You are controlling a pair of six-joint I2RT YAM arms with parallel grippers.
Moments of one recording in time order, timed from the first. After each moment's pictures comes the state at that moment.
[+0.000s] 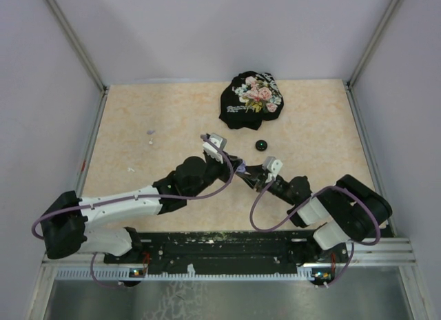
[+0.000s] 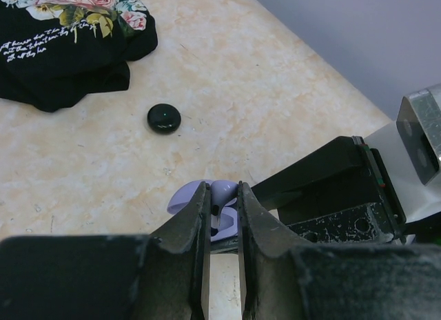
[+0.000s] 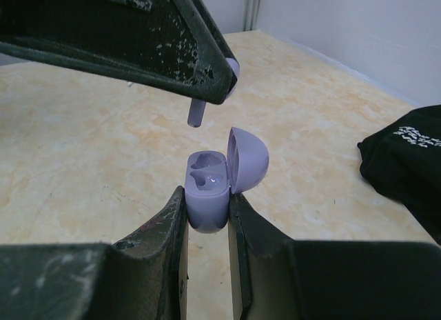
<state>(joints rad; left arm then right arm) -1.09 1.29 0.76 0.41 -0.32 -0.32 0.61 1.48 0.10 1.56 -0.42 -0.02</state>
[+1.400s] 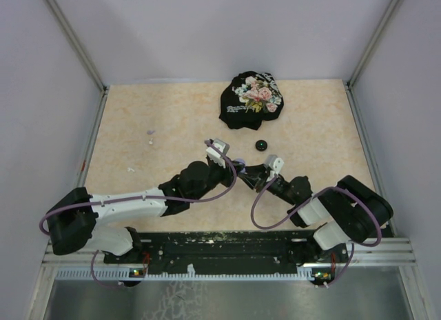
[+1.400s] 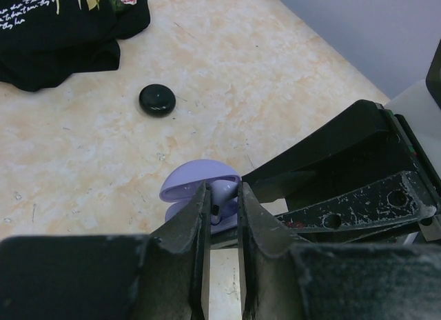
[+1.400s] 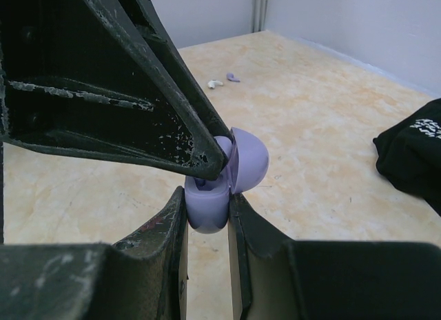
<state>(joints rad) -1.10 1.34 0.69 0.52 -0.31 -0.34 0.60 1.47 0.10 1.56 -0.42 0.06</state>
